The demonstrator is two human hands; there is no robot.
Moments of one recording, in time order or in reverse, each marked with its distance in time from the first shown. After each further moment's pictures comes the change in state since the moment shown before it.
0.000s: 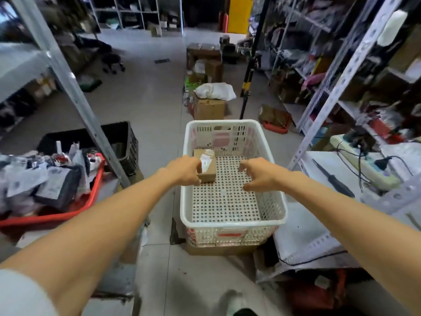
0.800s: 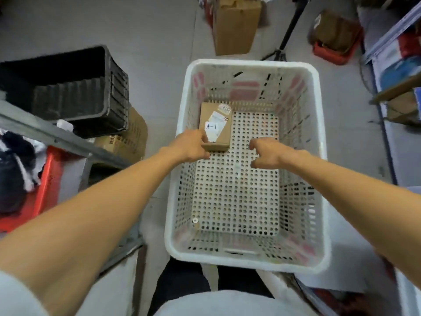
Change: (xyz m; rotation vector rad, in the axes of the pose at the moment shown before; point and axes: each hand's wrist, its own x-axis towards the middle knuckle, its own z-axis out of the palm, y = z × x) left_hand 0.272 -0.077 0.056 -0.393 -0.214 -0.276; right_hand 0.308 0.149 0.074 0.043 -0.332 0.044
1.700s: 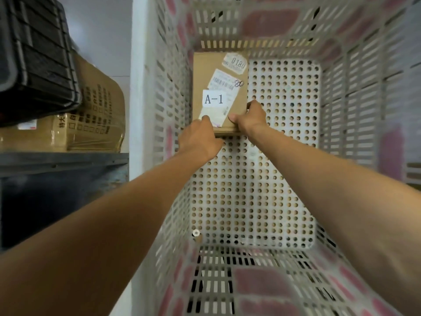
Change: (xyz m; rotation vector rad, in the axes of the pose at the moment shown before) left_hand 0.201 -0.059 0.126 0.110 0.090 -0.181; right_hand 0.273 0.024 0.136 1.079 0.271 0.515
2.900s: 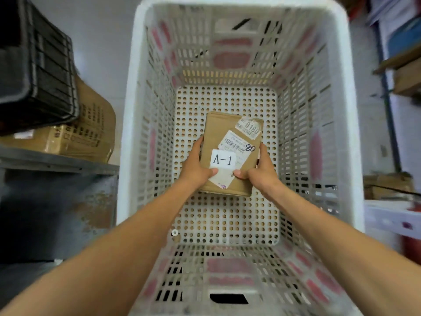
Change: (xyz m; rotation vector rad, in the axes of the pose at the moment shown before) left_hand -0.089 0.028 0.034 -0.874 -0.124 -0.048; right_hand -0.135 0.083 -0.097 0.232 -0.110 -0.072
